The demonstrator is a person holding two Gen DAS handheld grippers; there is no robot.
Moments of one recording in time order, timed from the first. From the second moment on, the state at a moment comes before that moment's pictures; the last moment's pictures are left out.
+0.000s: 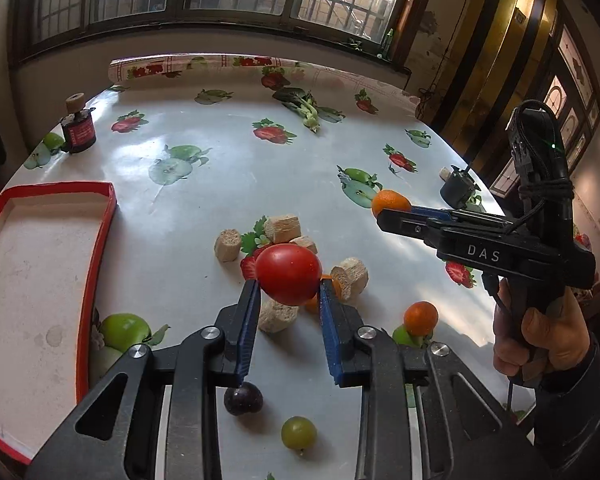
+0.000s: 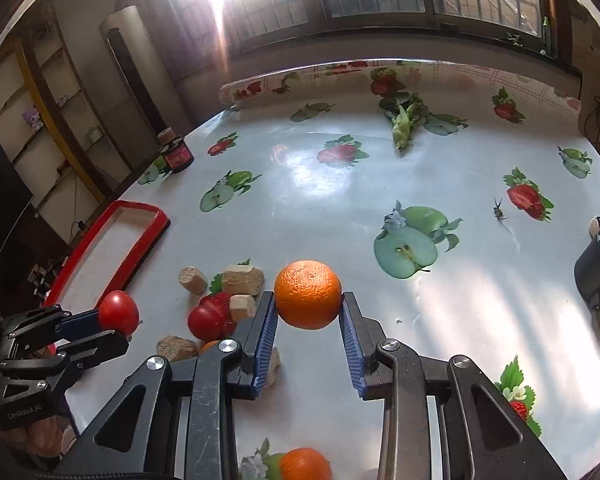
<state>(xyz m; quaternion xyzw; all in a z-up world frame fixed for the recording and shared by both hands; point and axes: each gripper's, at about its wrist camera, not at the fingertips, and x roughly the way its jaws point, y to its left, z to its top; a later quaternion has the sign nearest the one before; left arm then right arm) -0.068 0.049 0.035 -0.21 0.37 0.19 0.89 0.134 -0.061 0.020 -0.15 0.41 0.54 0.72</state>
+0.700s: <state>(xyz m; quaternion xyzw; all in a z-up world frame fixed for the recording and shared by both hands) -0.229 0.104 0.038 -0.25 0.32 0.32 0.85 -0.038 -0.007 0.033 -0.18 0.38 0.65 0.63</state>
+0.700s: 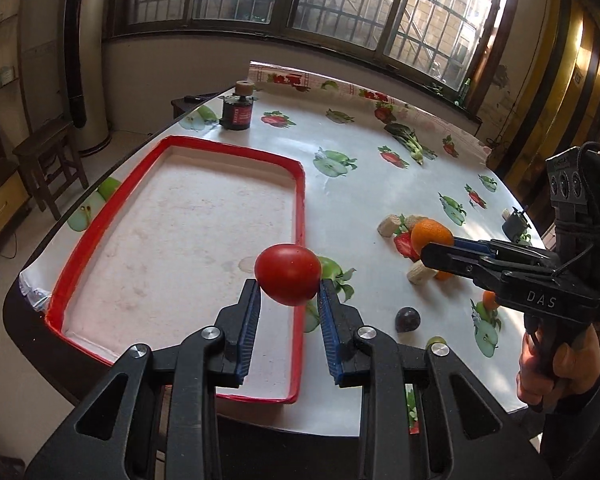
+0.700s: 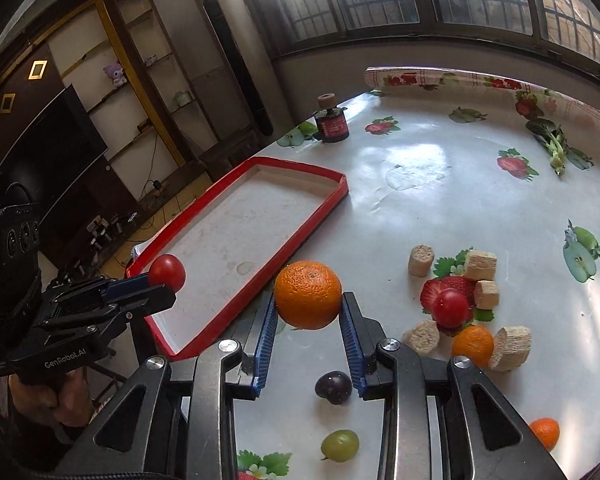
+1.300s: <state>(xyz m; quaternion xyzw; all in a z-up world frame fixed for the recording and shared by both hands) -0.285 0.170 -0.004 -0.28 0.34 0.39 0.81 -0.151 0.098 -0.011 -0.25 0.38 0.70 0.56</state>
